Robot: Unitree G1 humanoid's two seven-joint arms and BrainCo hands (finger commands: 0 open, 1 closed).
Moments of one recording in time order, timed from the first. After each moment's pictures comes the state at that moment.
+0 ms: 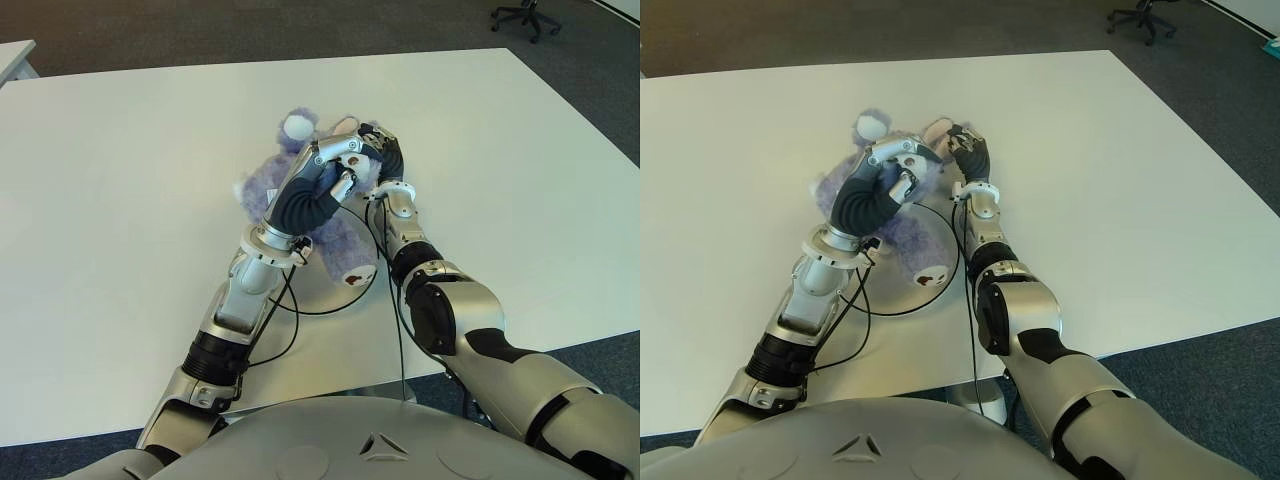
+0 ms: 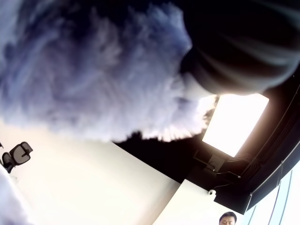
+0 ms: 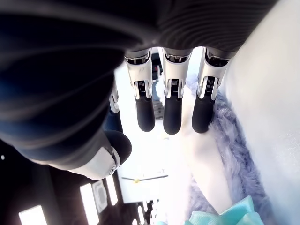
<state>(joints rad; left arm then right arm) -0.11 0.05 -0.25 -0.08 0.30 -0.63 0.00 -0.81 0.07 -0.20 1.22 0.04 -0.43 -0.10</state>
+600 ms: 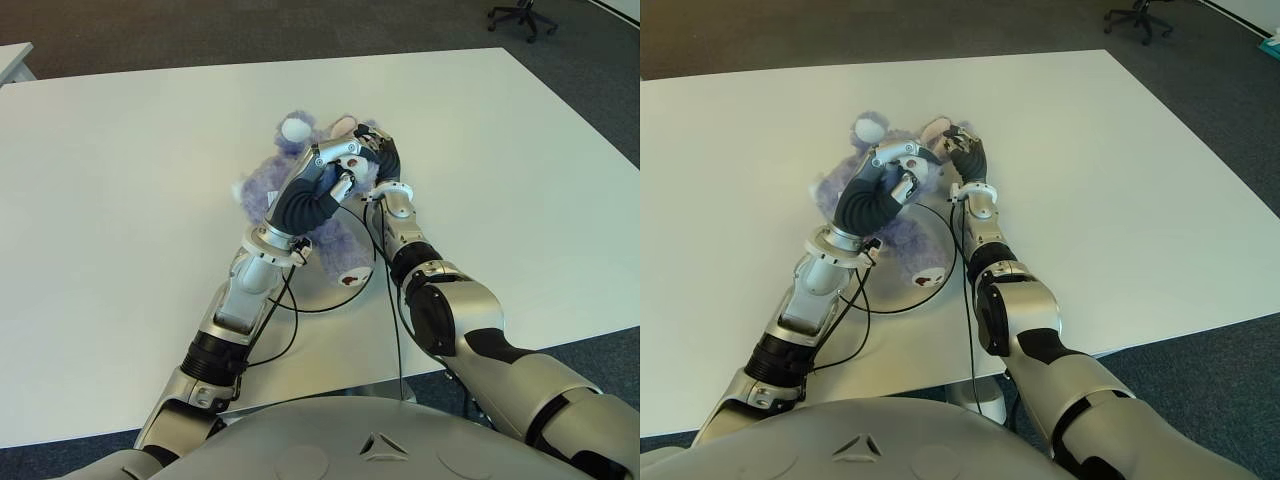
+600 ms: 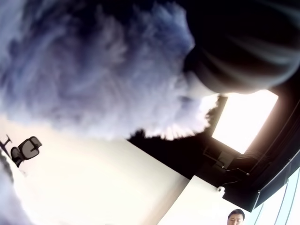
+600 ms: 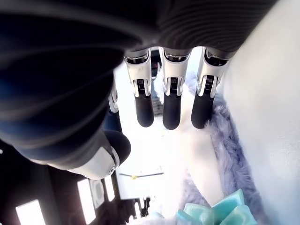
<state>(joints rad) -0.10 0.06 -0.26 -0.08 0.31 -0.56 0.00 -0.81 0.07 -0.18 1.22 0.03 -0.42 -0.10</state>
